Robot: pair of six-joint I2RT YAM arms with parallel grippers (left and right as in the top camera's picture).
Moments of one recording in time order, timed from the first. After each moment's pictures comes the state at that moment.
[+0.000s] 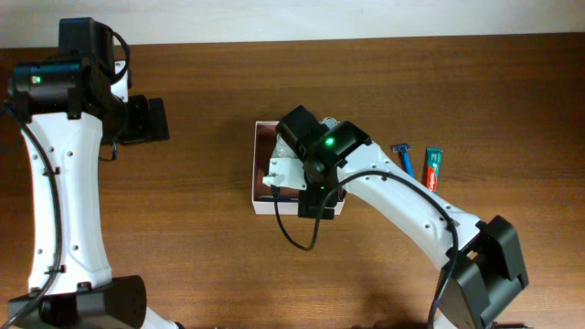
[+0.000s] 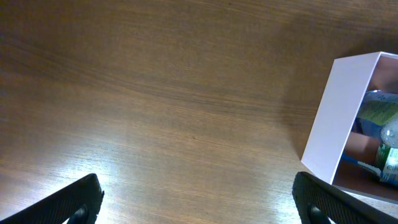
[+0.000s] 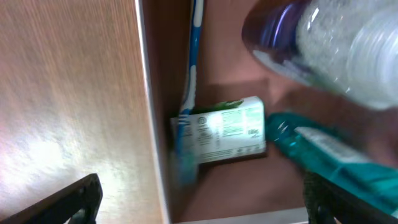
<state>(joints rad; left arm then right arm) 0.06 1.74 2.06 -1.58 -0.10 -0.11 0.66 1.82 1.54 -1.12 0.01 -0.79</state>
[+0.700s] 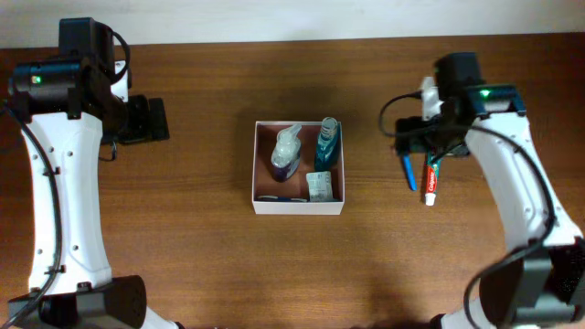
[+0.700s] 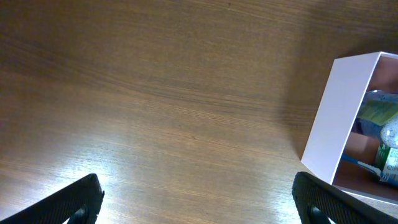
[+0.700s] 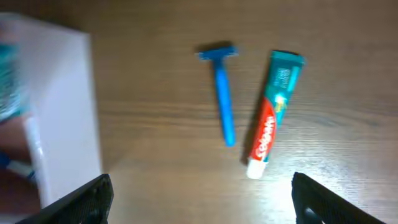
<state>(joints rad) 0.06 1.74 2.06 -1.58 -0.10 -0.11 0.01 1.73 1.55 -1.15 -0.07 0.08</state>
